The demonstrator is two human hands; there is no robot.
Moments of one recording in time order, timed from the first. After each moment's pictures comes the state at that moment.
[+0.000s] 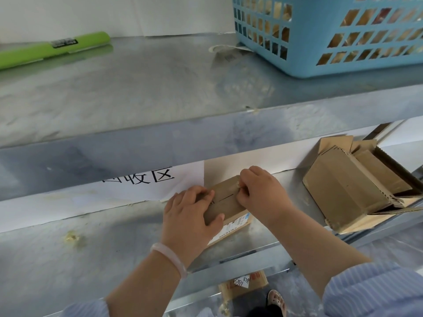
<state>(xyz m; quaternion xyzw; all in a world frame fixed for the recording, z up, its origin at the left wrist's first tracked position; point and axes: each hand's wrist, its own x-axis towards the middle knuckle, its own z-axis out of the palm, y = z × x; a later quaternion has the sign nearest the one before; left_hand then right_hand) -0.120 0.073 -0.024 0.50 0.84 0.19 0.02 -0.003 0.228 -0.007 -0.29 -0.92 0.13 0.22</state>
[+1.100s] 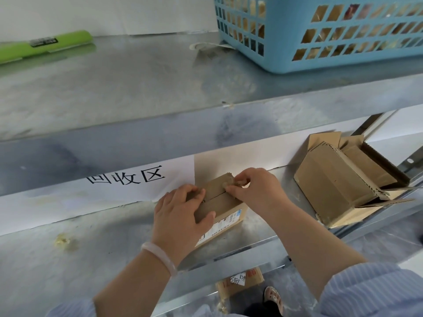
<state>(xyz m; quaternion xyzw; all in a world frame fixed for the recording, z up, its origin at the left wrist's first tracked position) -0.120 0.073 -0.022 0.50 0.84 0.19 0.01 0.007 0.232 0.005 -0.45 -0.83 0.31 0.15</state>
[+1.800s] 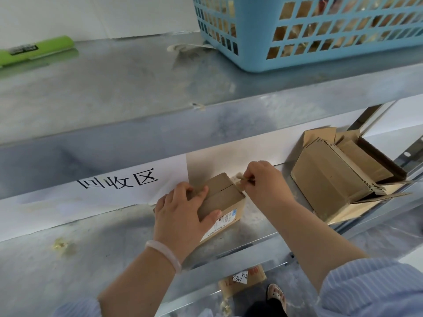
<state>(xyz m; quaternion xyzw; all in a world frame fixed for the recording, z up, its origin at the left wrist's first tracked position) -0.112 0.085 -0.023 0.51 0.85 0.12 -0.01 0.025 0.249 0.000 -0.42 -0.86 0.22 0.20</state>
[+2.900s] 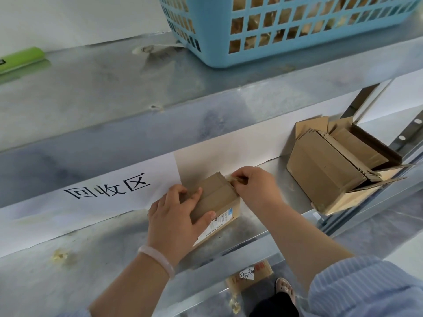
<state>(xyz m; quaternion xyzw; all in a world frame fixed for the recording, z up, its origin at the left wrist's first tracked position) -0.113 0.085 -0.025 0.52 0.84 0.14 -0.01 0.021 0.246 -0.025 -0.47 -0.76 0.38 0.24</state>
